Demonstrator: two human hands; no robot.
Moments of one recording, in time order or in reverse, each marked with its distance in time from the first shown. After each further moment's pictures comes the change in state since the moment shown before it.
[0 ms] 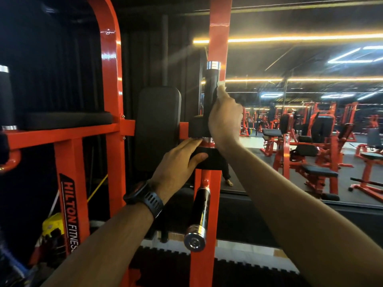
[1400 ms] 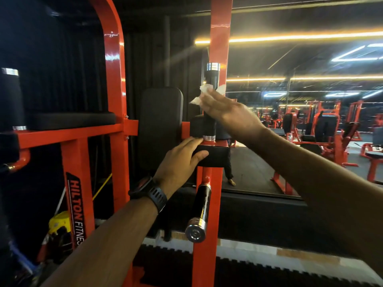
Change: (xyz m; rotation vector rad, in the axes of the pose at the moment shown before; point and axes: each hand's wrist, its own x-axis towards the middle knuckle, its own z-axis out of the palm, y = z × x) left_hand 0.000 0.002 -0.001 0.006 -0.029 -0.041; right_hand 0.031 0.056 -0.027 -0.499 -0.292 -1.088
